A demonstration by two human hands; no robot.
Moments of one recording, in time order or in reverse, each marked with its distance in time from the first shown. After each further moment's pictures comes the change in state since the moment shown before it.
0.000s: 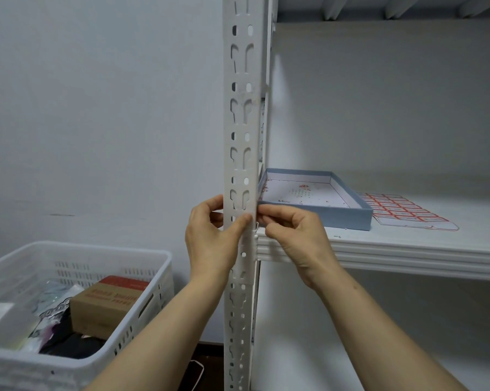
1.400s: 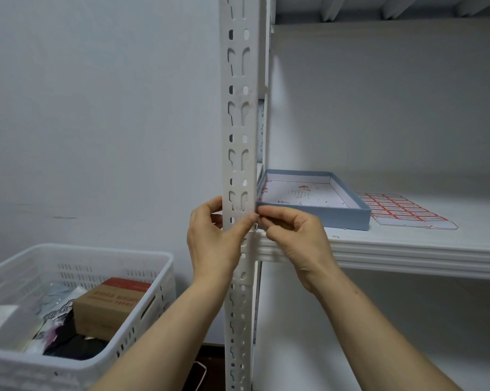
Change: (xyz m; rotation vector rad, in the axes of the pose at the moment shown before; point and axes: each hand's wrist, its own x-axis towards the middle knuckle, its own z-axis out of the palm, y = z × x) left_hand -0.005 0.004 0.001 0.013 -0.007 0.005; right_hand -0.007 -0.003 -0.001 0.036 0.032 0.032
